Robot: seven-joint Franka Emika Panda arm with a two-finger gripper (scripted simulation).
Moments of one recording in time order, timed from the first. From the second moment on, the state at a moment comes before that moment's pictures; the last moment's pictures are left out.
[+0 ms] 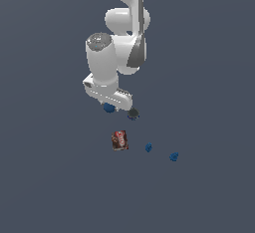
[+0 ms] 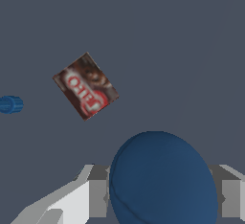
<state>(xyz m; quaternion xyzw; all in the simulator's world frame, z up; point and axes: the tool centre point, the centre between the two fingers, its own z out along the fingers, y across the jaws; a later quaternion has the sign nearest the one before) -0.050 -0.077 0.159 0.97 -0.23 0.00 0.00</state>
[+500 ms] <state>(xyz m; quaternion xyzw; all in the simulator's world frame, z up) 0.011 -0.055 0.233 0.97 -0.23 0.00 0.00</state>
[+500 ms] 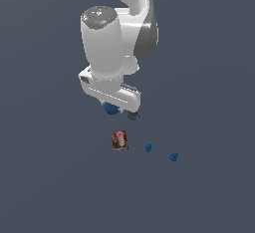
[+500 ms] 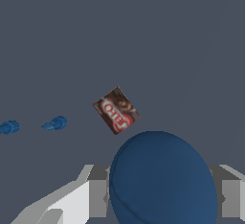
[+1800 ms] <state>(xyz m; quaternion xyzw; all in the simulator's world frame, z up) 0.117 -0.022 0.353 0.97 -0.23 0.00 0.00</state>
